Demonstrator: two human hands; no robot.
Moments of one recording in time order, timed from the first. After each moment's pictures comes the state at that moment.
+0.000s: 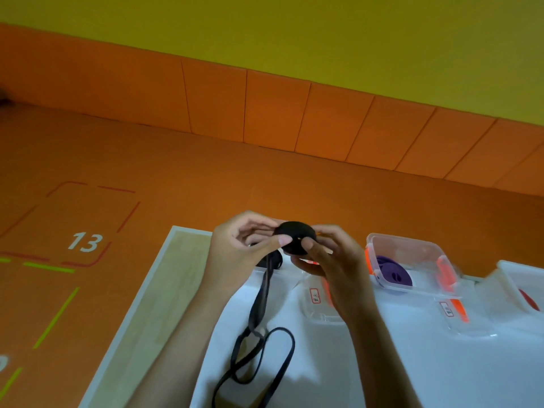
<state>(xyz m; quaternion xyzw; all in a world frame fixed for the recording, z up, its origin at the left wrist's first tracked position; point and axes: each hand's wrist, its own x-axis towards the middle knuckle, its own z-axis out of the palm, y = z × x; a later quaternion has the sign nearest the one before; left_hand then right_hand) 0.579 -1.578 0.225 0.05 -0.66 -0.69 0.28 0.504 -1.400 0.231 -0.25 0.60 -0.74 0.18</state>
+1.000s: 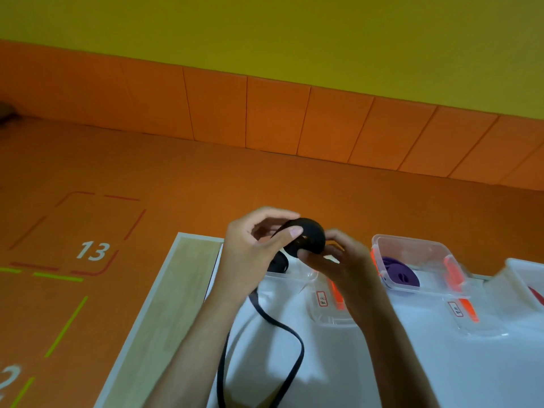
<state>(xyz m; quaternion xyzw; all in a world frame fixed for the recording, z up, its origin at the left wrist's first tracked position) 0.581 -1.570 0.258 0.05 -0.70 -0.66 0.27 0.511 -1.398 0.250 -0.25 0.69 -0.67 0.13</state>
